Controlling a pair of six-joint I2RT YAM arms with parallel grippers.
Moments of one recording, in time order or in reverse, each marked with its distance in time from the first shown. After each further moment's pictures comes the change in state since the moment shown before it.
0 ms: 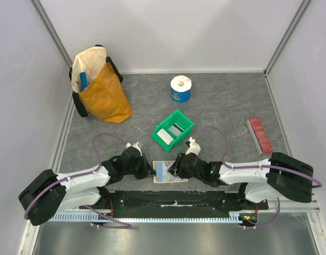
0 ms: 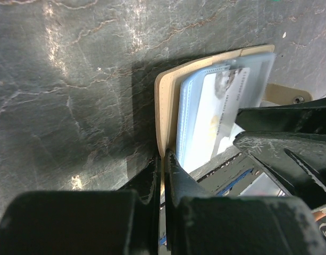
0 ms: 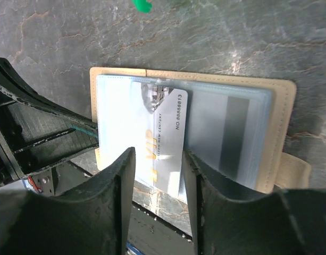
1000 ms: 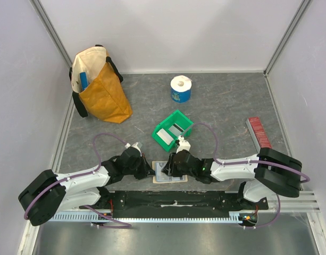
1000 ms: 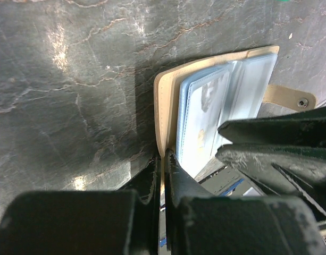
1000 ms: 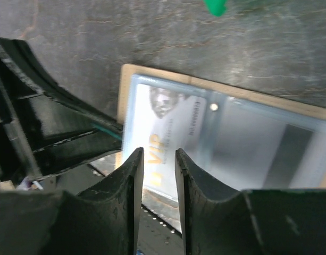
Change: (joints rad) left arm 0.000 -0.005 0.000 -0.019 -0.008 0.000; right arm -0.001 0.113 0.109 0.010 -0.061 -0.125
